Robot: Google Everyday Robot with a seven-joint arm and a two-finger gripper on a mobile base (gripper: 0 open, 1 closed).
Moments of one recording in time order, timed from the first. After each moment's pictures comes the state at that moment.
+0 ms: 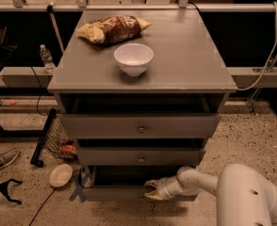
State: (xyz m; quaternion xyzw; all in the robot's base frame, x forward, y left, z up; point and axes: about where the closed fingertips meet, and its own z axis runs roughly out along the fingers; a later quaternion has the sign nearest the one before) arm 0.532 -0.055 0.178 -0.64 0.66 0.26 0.28
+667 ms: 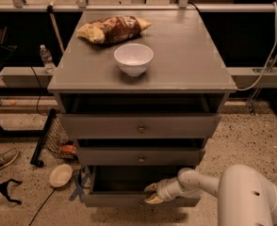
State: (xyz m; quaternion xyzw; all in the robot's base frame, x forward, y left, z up) arm 0.527 -0.055 0.179 -0.64 0.66 0.26 0.28
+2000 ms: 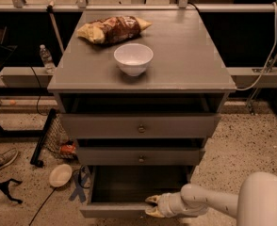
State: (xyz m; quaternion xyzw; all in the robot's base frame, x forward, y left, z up) arm 0.464 -0.056 0.187 -0.61 0.69 0.25 0.29
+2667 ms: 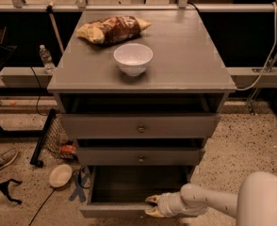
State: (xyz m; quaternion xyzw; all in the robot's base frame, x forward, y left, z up) arm 0.463 -0.054 0.186 -0.61 0.69 0.26 0.29
